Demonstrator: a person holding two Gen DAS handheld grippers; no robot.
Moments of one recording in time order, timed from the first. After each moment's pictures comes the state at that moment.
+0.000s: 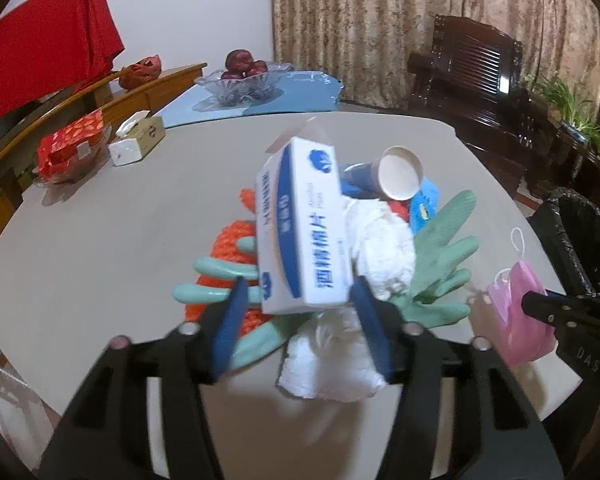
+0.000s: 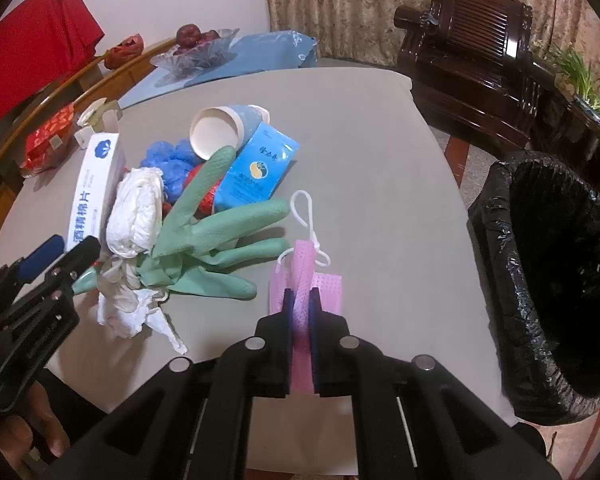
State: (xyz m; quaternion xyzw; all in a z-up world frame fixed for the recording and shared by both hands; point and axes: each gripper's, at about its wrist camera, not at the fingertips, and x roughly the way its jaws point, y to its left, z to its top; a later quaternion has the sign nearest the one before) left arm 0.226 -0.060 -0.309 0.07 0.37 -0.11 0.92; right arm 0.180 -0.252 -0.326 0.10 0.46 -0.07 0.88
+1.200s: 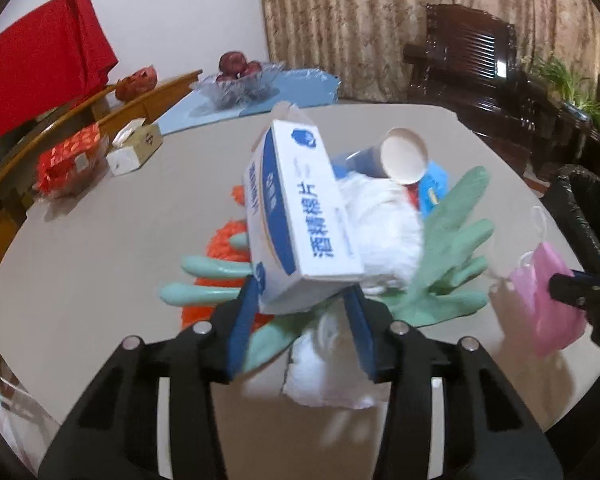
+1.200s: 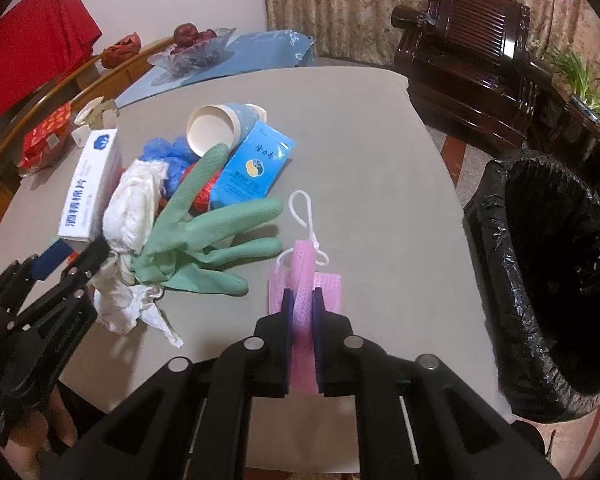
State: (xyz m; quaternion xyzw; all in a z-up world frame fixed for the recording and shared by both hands) left arm 0.231 -0.063 -0.330 0.10 0.37 -0.10 0.92; right arm 0.177 -0.252 -0.328 0.09 0.46 -0.07 0.88
